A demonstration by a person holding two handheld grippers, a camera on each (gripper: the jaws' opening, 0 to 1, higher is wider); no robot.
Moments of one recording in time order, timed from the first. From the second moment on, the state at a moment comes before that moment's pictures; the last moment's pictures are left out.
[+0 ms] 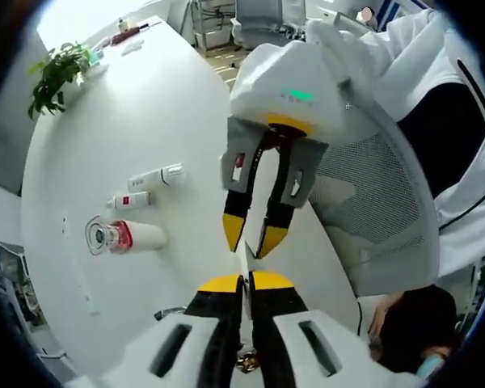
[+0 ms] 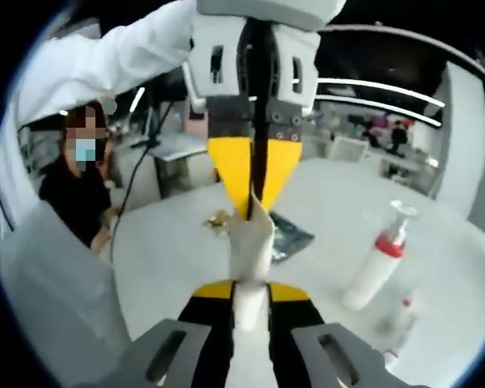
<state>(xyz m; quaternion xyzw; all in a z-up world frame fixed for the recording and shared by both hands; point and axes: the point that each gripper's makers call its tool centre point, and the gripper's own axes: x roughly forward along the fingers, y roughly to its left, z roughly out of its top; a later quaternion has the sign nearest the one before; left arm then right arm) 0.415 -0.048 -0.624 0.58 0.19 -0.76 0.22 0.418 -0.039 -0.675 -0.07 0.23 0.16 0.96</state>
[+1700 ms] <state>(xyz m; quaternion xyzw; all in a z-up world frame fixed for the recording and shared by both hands) 0.426 -0.049 -0.628 0.53 0.22 -0.76 0.30 0.423 -0.028 -0.765 0.17 0.27 -0.14 0.94</state>
